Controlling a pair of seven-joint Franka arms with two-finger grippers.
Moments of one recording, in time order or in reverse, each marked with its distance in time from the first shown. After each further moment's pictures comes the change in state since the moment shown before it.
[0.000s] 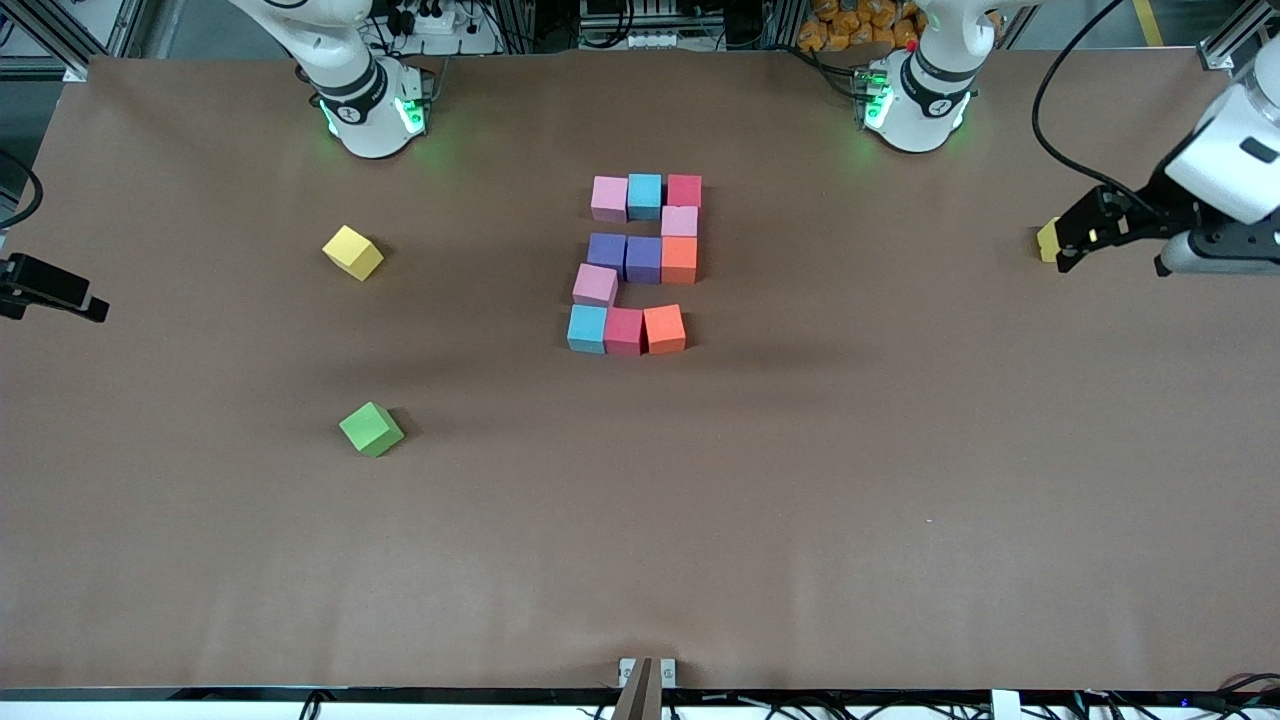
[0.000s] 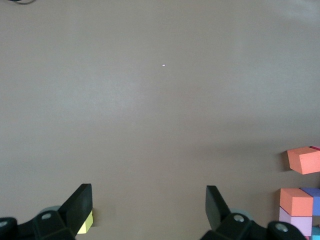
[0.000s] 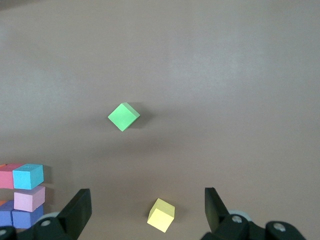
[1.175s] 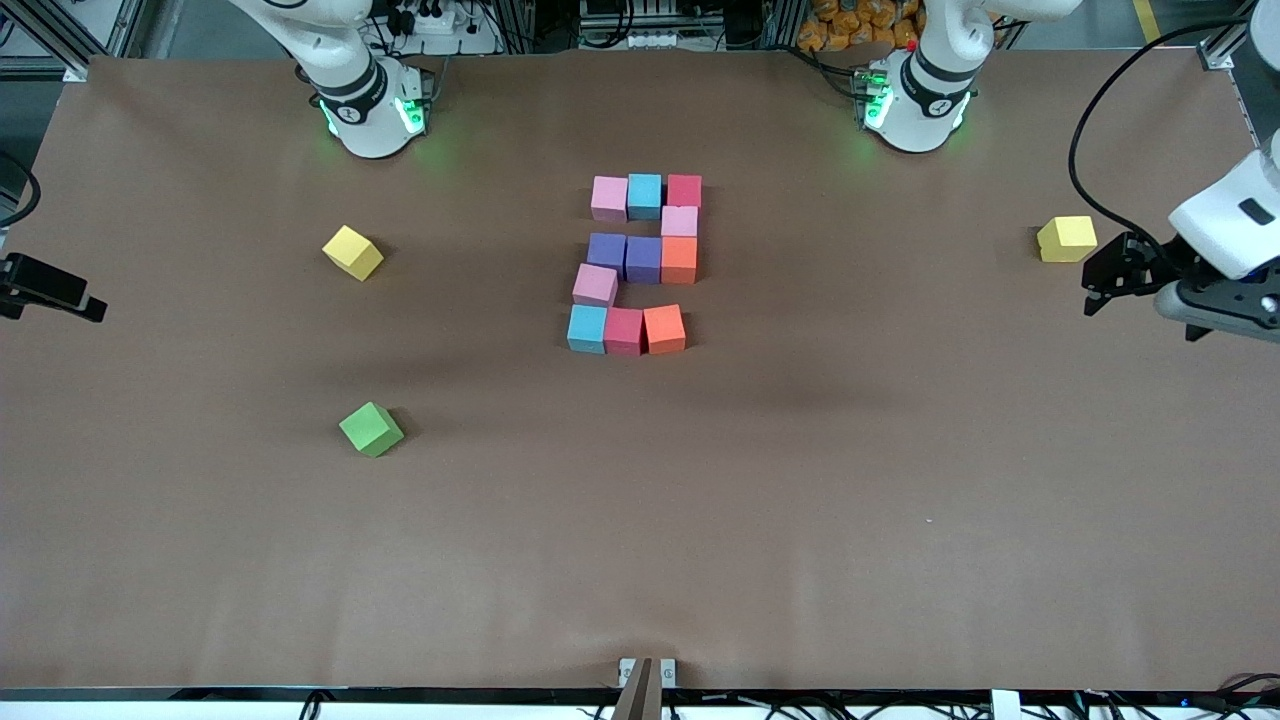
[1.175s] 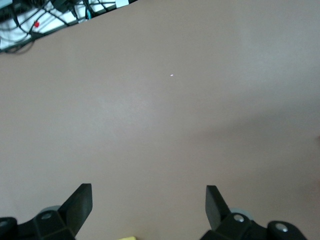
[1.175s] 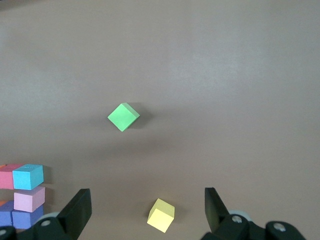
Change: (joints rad) left arm -0.412 0.094 0.486 0.022 0.001 0.088 0.292; right arm 0.000 0.000 0.000 0.000 0.000 0.001 0.000
